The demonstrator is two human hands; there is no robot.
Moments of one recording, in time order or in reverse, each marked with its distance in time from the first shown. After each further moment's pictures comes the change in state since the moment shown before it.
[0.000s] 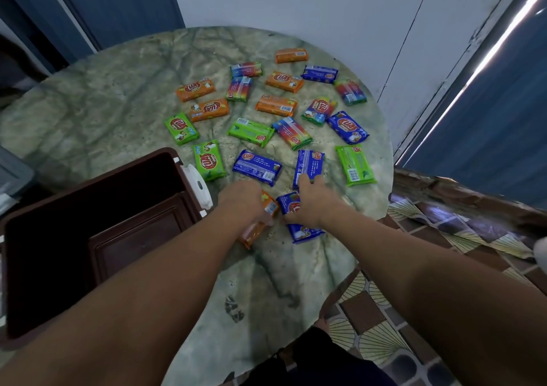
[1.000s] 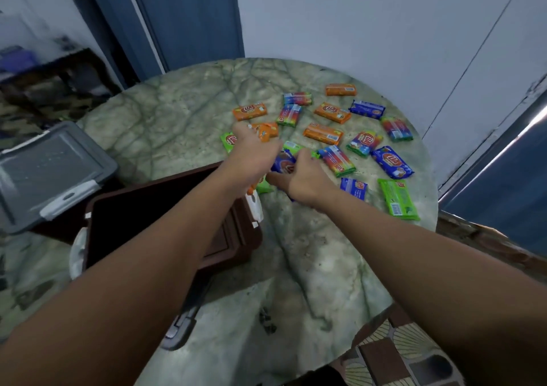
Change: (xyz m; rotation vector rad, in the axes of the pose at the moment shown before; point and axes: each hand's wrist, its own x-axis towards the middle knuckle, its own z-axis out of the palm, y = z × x) left_hand -0.053 -0.058 -0.114 -1.214 0.385 -0.076; right_hand 0.008 -0.120 -0.063 0.567 0.143 -0.195
